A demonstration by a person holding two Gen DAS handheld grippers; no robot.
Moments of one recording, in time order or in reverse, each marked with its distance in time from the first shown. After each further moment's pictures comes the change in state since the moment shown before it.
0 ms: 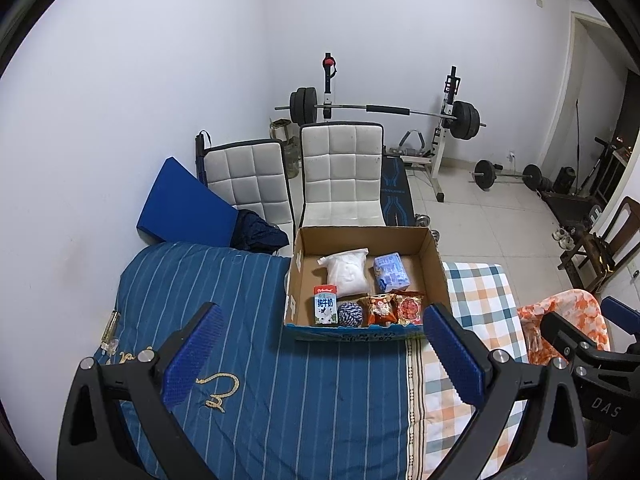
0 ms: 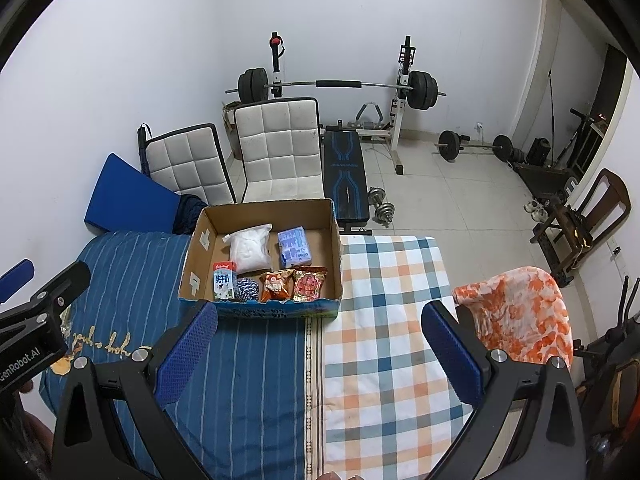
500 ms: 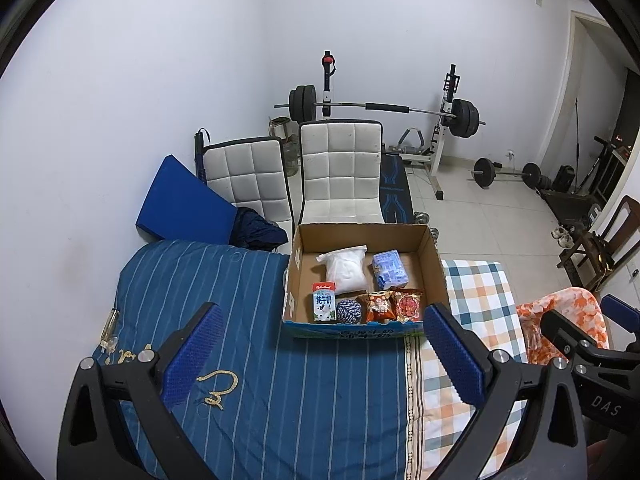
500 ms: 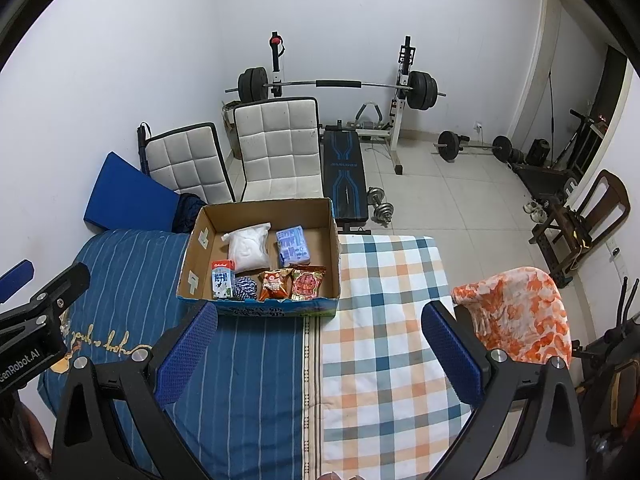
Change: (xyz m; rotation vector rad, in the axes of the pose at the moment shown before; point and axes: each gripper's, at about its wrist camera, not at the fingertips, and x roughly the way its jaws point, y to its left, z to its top) left arm -0.001 -0.001 -0.001 0.001 0.008 -0.009; right arm 0.000 -0.004 -0.011 0.016 0.002 -0.010
